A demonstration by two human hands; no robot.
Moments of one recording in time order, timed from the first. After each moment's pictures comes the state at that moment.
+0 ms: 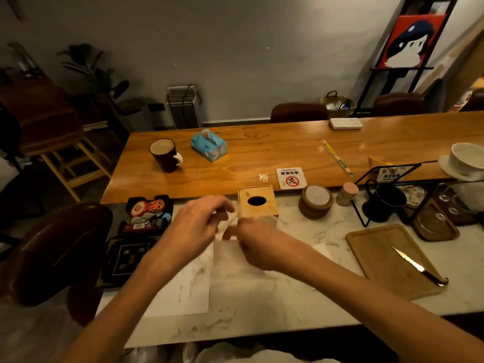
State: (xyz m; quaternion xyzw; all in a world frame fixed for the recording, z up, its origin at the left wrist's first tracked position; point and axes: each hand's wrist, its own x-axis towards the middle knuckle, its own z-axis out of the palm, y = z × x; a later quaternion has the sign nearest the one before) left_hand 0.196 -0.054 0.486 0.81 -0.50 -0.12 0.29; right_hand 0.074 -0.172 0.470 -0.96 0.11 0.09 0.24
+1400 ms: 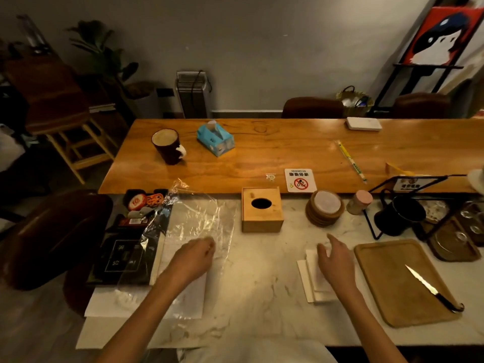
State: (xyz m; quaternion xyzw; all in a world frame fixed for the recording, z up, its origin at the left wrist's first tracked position) left_hand 0.233 -0.053 0.323 0.89 -0.36 -0.26 0.14; right_hand -0.006 -0.301 0.267 -0.79 0.54 -0.07 0.28
